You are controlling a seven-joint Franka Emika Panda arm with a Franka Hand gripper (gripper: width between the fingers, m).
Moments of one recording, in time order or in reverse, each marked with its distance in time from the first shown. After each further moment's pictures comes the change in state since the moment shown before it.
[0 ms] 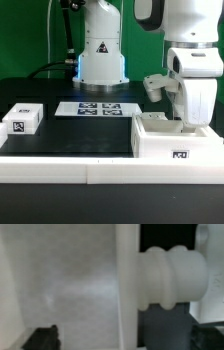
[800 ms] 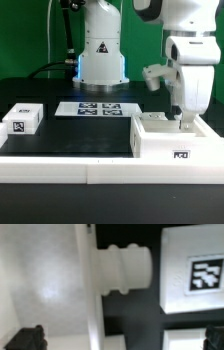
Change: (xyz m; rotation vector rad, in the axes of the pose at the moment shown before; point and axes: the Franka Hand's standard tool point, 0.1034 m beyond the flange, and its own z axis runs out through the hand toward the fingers) arm 0.004 -0.022 -0.033 -0.022 -0.009 0.027
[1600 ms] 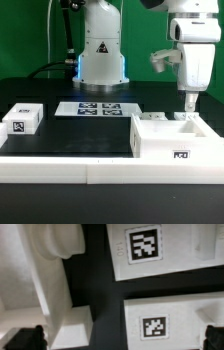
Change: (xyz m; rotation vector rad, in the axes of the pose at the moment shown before) arm 0.012 -0.028 -0.010 -0.031 0.019 0.045
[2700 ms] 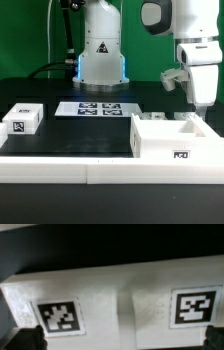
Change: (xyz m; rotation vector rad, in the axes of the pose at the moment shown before) arm 0.033 -0.064 0.043 0.002 0.081 -0.004
